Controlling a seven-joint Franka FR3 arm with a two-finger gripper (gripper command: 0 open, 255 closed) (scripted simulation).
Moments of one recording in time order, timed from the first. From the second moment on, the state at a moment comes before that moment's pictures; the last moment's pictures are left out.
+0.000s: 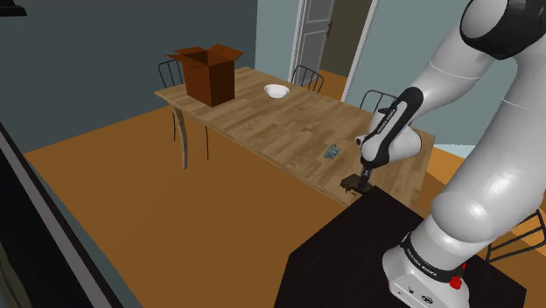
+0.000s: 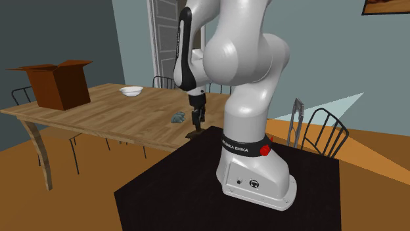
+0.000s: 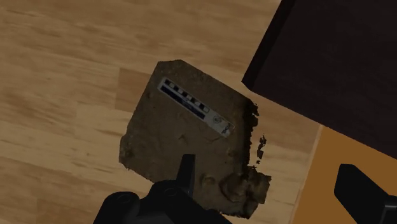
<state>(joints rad) -0.23 0.18 -0.38 -2.81 -0.23 2.98 -0.76</state>
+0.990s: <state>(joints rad) -0.32 0.39 -0.28 -2.75 -0.17 3.13 -0.80</state>
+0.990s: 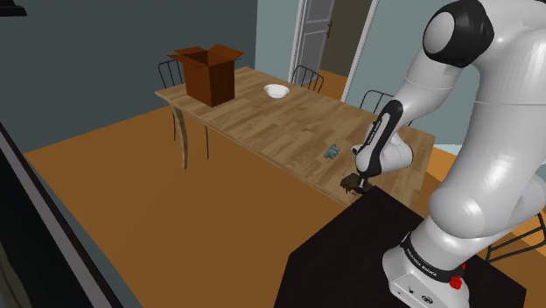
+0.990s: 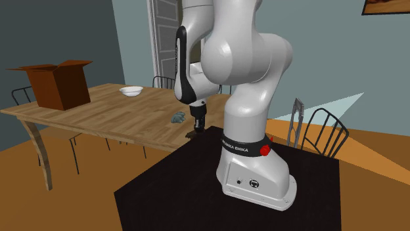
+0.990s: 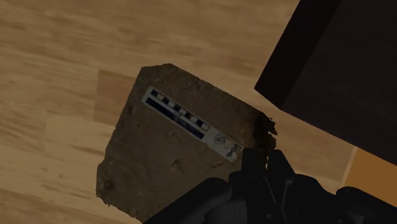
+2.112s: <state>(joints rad) -0.21 0.13 -0.42 -2.81 -0.27 2.93 -0.76</state>
